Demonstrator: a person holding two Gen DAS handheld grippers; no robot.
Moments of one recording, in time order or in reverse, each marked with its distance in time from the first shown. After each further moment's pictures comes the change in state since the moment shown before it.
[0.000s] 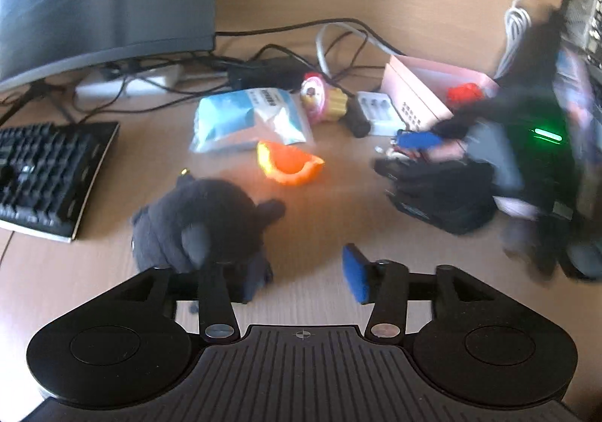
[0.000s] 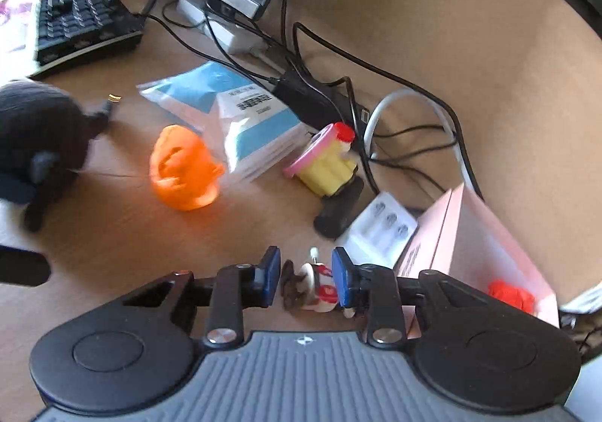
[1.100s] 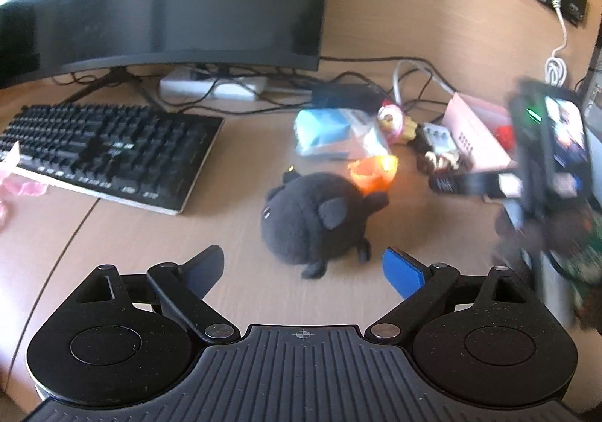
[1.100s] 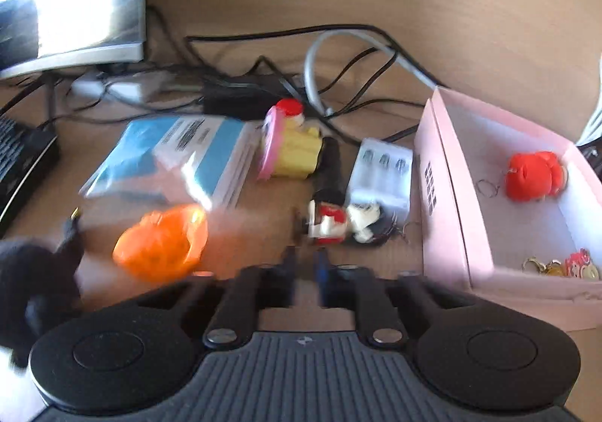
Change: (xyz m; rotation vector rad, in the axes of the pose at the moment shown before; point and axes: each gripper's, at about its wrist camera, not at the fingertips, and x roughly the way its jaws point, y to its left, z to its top) left arm -0.055 0.062 -0.023 -0.095 -0.097 0.075; right arm 0.023 -0.005 -0.001 0.541 0.047 -0.032
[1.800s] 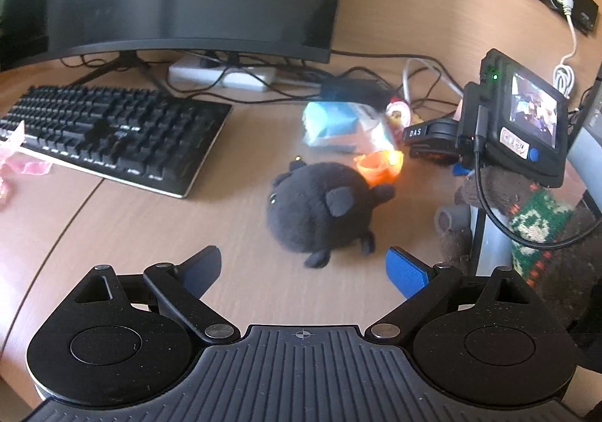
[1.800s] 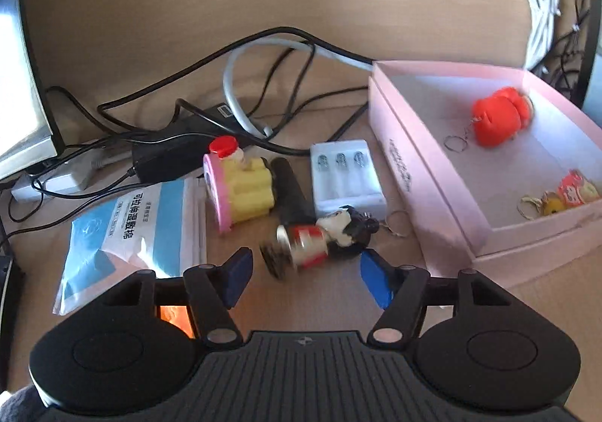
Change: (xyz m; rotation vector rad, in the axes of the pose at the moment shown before) left arm 0.001 0.003 -0.009 -0.053 0.018 0.020; right arm 0.029 0.002 0.023 0.362 -0.038 -0.144
